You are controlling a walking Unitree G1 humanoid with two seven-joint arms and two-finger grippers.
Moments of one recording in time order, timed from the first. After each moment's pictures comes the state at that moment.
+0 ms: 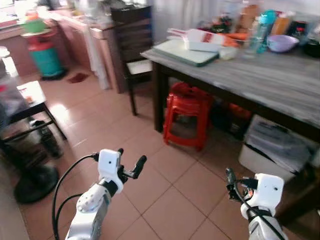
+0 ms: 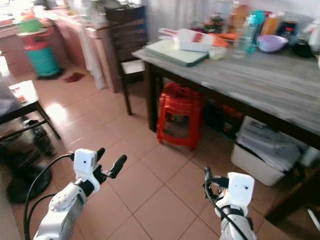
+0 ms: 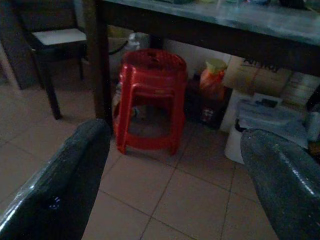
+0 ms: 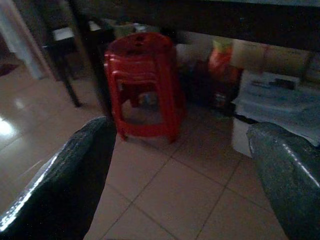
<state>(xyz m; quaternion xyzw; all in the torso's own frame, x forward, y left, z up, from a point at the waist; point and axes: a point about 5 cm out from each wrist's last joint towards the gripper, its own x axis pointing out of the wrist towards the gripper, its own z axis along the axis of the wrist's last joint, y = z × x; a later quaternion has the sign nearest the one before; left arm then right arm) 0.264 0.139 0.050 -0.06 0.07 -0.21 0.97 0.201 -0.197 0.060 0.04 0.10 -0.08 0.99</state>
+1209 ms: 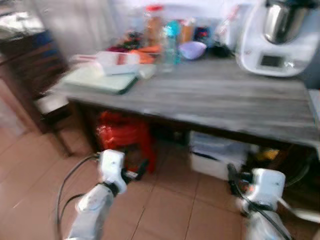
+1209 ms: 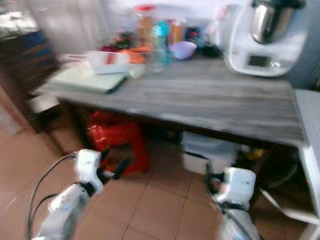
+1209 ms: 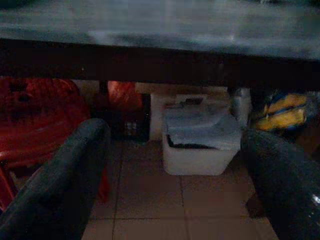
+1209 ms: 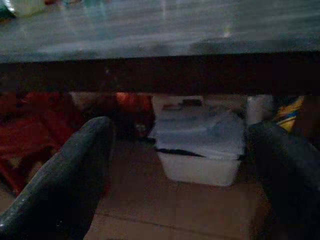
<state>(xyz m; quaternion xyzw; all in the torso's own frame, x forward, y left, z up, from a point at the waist) 0.261 0.143 0.044 -0.06 0.09 -0.21 0.97 0.212 -0.183 0.063 0.04 0.08 -0.06 0.99</state>
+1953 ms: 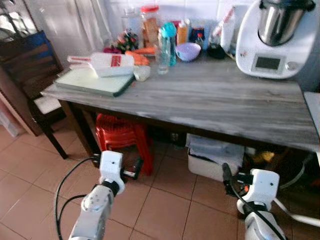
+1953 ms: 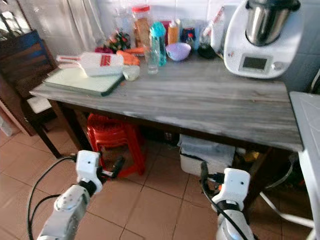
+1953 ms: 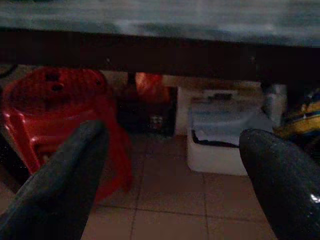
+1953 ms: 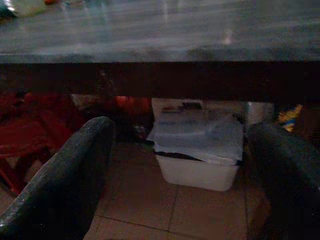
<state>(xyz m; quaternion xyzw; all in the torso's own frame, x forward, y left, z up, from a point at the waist) 0.268 0.138 0.041 -0.03 0.11 -0.15 0.98 0.212 -0.189 0.063 0.04 0.08 -0.07 0.99</state>
